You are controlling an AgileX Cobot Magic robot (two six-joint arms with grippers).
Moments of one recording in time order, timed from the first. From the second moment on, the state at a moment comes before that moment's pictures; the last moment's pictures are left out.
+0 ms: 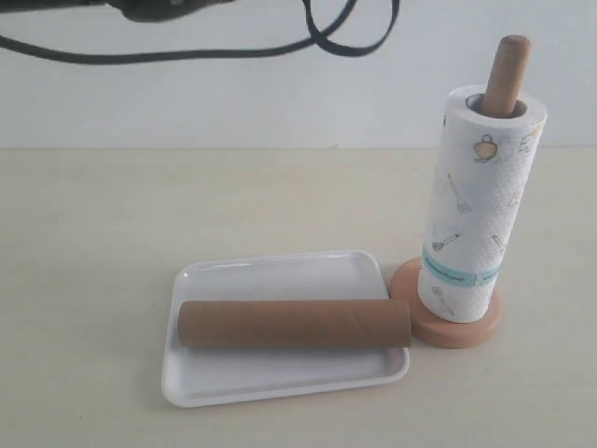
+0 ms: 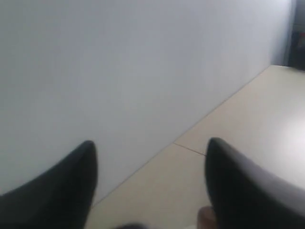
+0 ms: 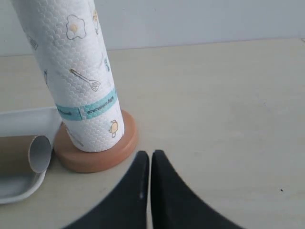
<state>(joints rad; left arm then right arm) -0.81 1.75 -1.57 0.91 -0.10 -0.88 0.09 0.00 0.00 0.03 0.35 0.06</state>
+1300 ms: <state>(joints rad) -0.81 0.85 -0.64 0.84 0.01 -0.86 0.09 0.00 0.00 0.03 0.35 0.06</state>
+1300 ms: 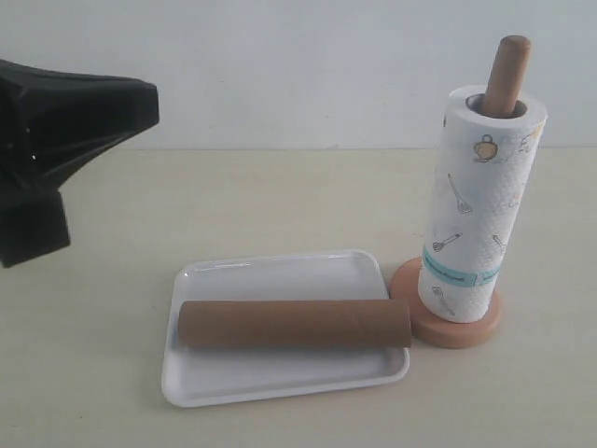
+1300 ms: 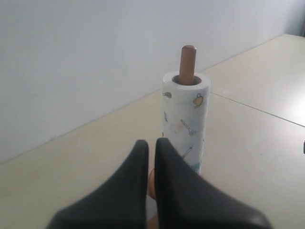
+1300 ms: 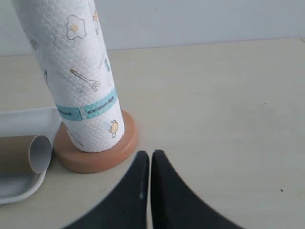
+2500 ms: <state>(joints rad) -0.19 0.25 -0.29 0.16 0.03 -1.92 0.09 0.00 0.00 0.03 0.35 0.06</state>
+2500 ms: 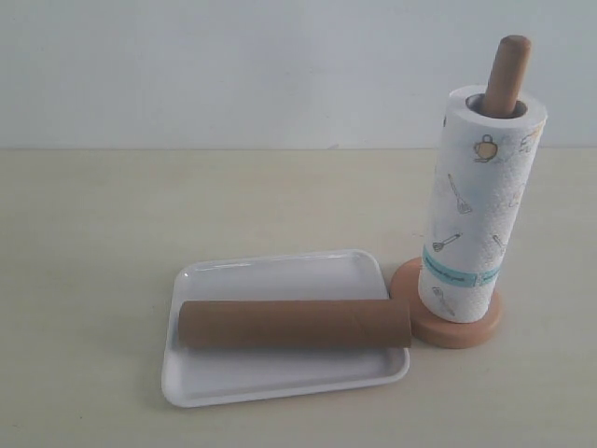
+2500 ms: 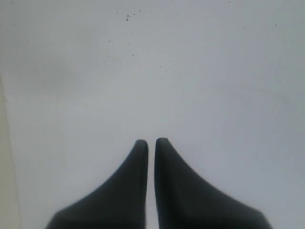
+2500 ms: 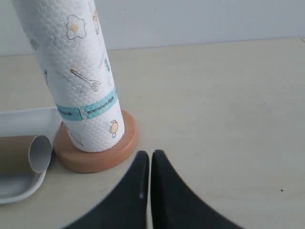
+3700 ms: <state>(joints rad) -0.04 0.00 0.00 0.03 0.26 -0.16 0.09 0.00 0.00 0.03 0.35 0.06</state>
